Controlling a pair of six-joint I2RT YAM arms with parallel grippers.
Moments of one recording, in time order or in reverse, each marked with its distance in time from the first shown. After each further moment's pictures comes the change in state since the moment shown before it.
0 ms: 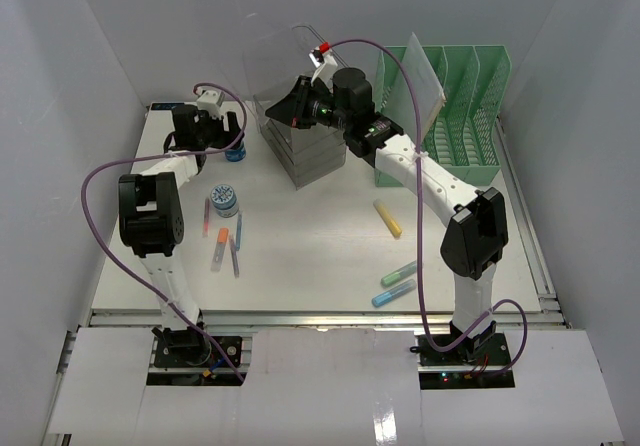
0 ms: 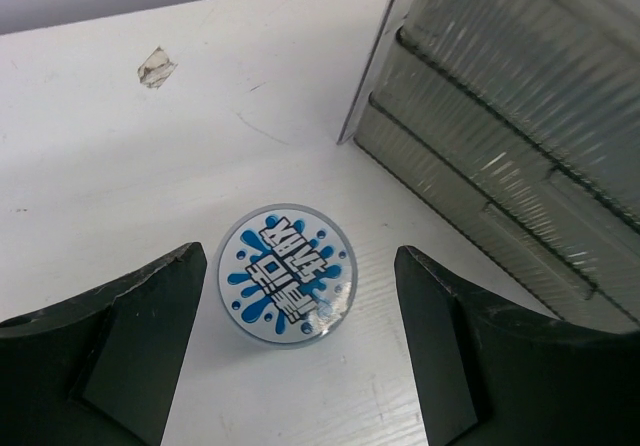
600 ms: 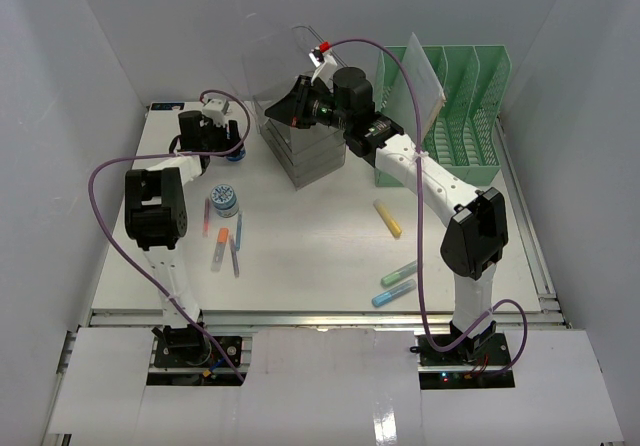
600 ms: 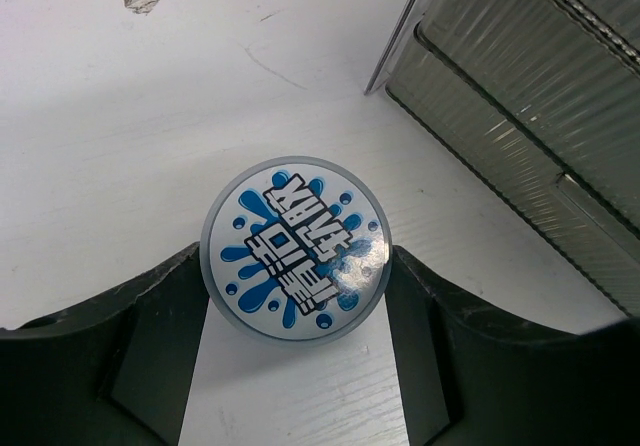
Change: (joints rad) left arm -0.004 0.076 0.025 -0.049 -0.042 0.026; right arm 0.000 0.001 0.003 0.000 -0.010 0.015
